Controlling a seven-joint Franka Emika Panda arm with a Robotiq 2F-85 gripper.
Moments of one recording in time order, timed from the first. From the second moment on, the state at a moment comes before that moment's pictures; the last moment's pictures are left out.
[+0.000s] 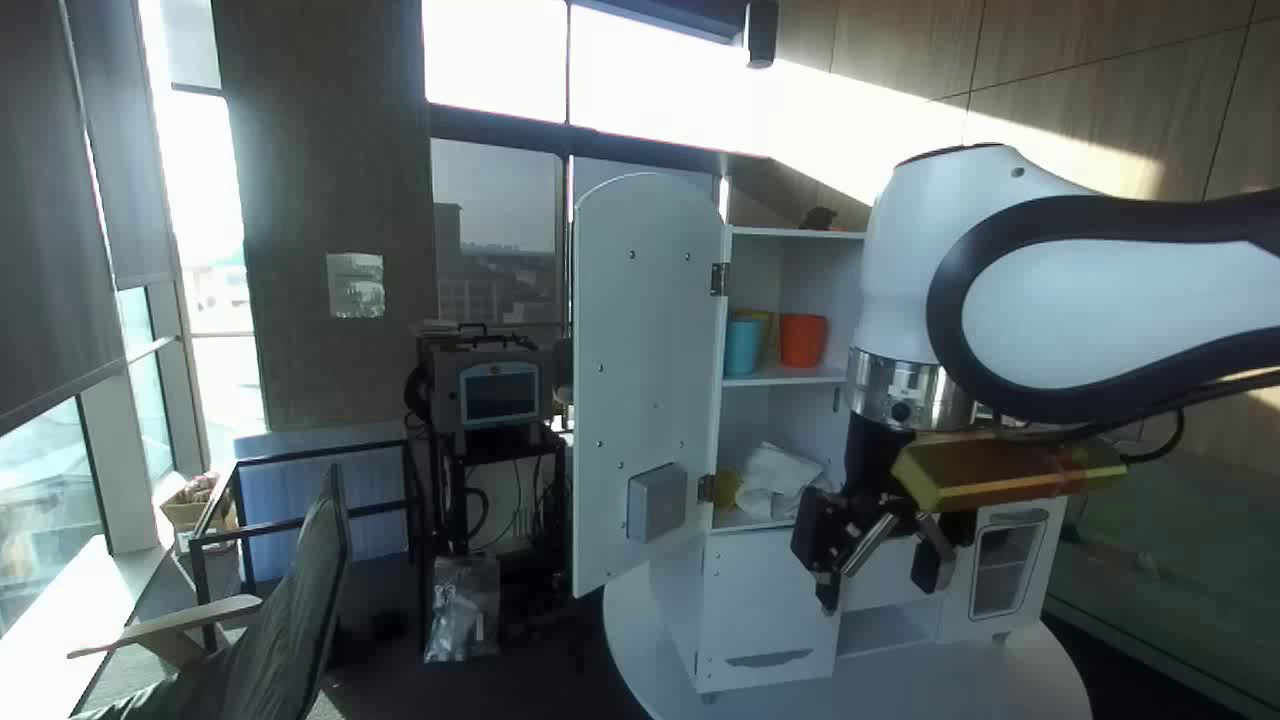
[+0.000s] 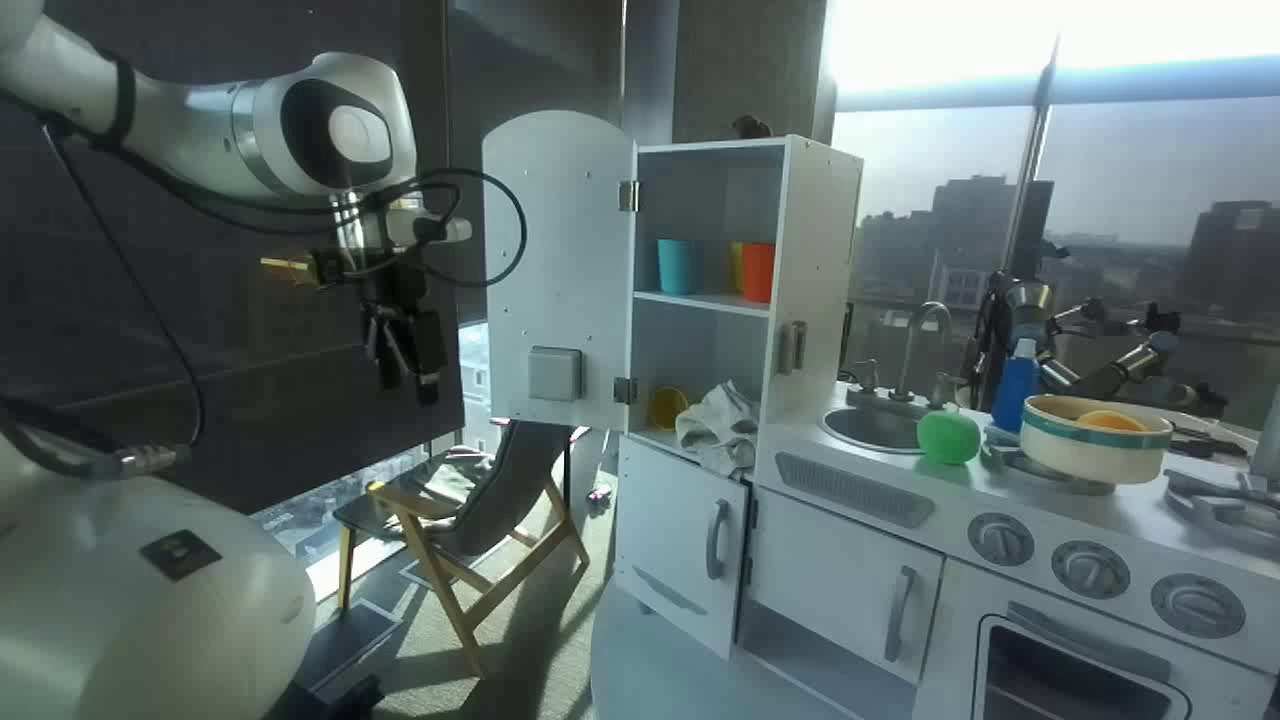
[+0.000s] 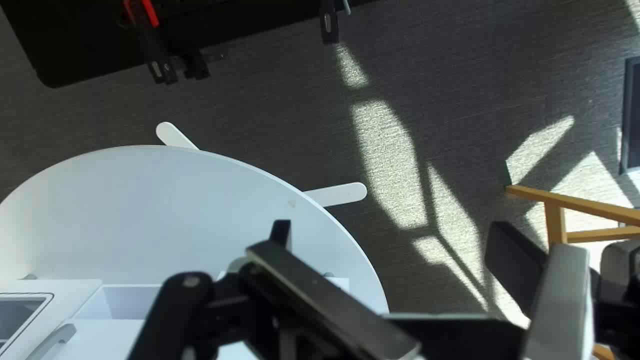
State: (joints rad) arm 0.09 -0.77 0.36 -2.60 0.14 1.91 0.52
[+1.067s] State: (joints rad) arm 0.08 -0.75 0.36 -2.60 0.11 1.93 0.51
